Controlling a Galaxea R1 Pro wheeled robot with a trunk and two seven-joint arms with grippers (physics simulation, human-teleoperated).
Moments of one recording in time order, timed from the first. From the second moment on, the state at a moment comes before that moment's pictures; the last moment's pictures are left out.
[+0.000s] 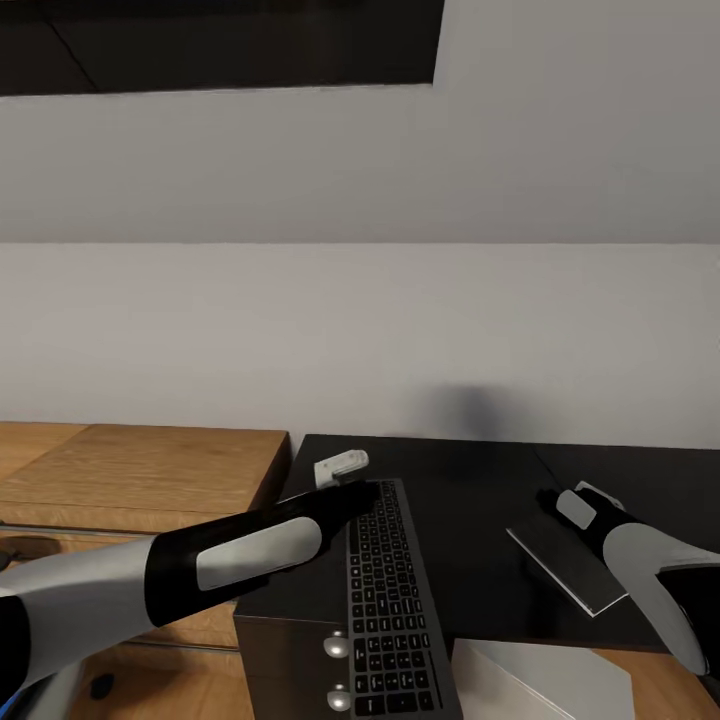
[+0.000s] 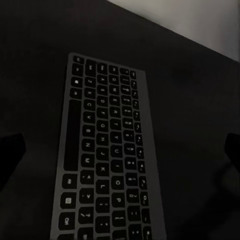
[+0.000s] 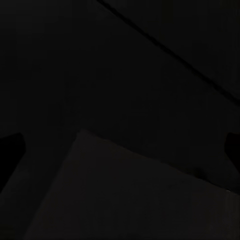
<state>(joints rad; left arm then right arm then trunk) -1.03 0.20 -1.36 -1.53 1.75 -0.08 1.13 -1.04 -0.26 0.20 -0.06 -0.80 0.17 -0.31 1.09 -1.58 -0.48</state>
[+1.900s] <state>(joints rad) -1.03 0.23 -1.35 -1.57 1.75 -0.08 1.13 -1.04 -0.25 0.20 -0.06 -0.80 0.17 -0.31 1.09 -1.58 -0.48</state>
